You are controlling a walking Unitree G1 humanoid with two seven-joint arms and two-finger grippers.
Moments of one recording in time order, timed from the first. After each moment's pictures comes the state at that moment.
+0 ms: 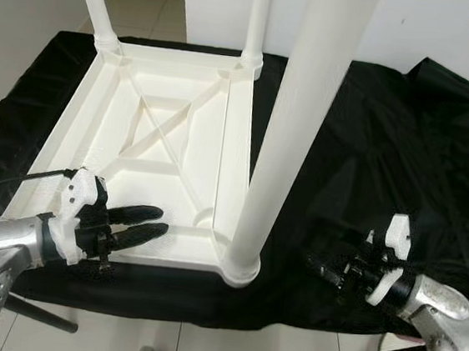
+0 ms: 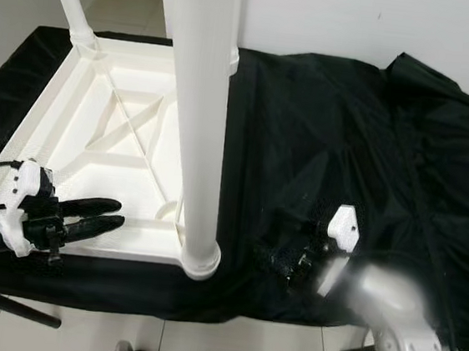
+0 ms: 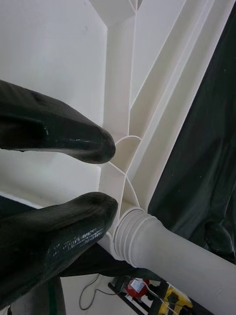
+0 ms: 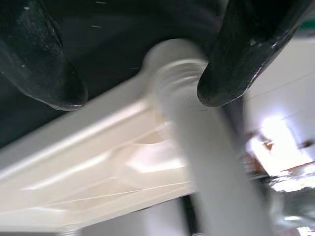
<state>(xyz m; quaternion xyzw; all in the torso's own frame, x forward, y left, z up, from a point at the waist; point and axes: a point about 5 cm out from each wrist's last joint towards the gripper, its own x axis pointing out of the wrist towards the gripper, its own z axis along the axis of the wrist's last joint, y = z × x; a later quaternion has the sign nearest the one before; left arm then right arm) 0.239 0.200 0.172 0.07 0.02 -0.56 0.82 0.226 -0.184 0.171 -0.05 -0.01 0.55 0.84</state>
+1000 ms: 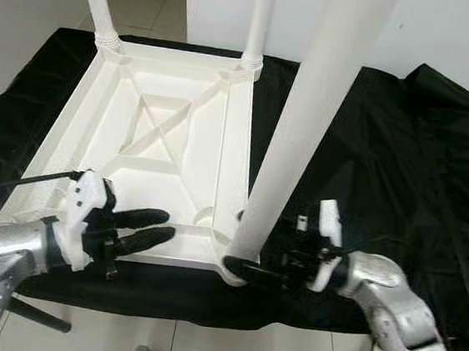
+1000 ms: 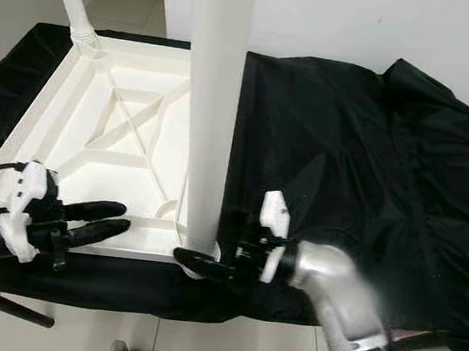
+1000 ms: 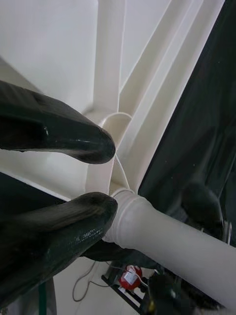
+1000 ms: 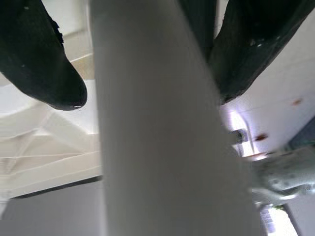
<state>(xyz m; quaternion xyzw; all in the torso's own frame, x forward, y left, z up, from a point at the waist) 0.231 0.184 0.176 0.06 0.03 -0.57 0.82 0.245 -0.104 0.173 -0.01 -0.06 0.60 0.79</state>
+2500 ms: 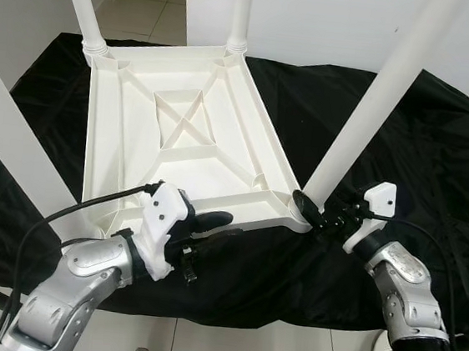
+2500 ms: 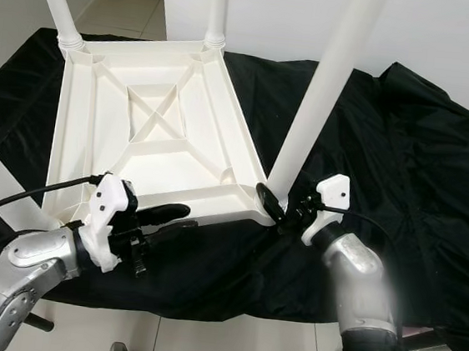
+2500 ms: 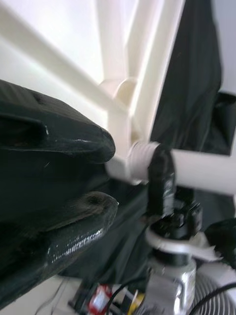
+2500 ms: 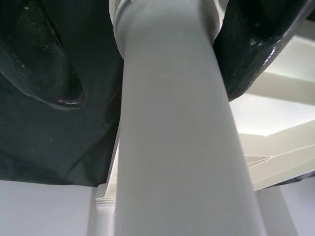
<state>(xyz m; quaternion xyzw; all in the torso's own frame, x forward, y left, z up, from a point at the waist) 0.235 0.100 0.181 0.03 -0.04 -0.51 0.86 0.305 -0.191 0.158 -0.03 -0.10 0.27 0.96</state>
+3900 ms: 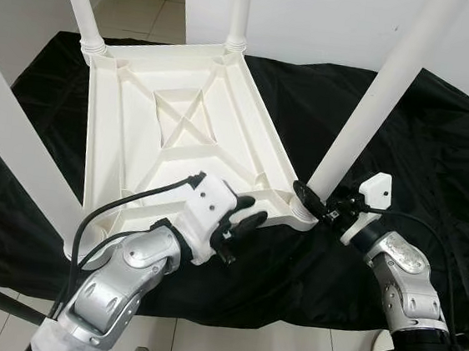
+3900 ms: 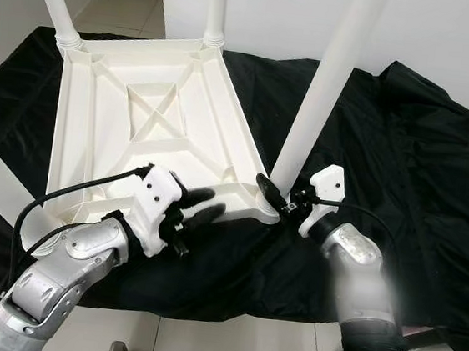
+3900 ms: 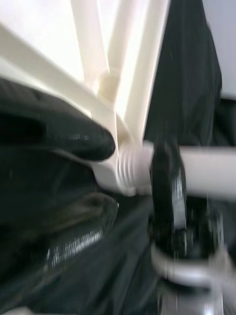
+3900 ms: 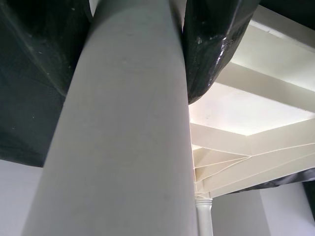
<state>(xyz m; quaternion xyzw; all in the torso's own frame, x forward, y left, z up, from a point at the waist) 0.245 0.058 0.180 0.07 -0.05 -0.50 0.86 0.306 -0.185 0.171 -0.07 -0.11 0.31 0.94</state>
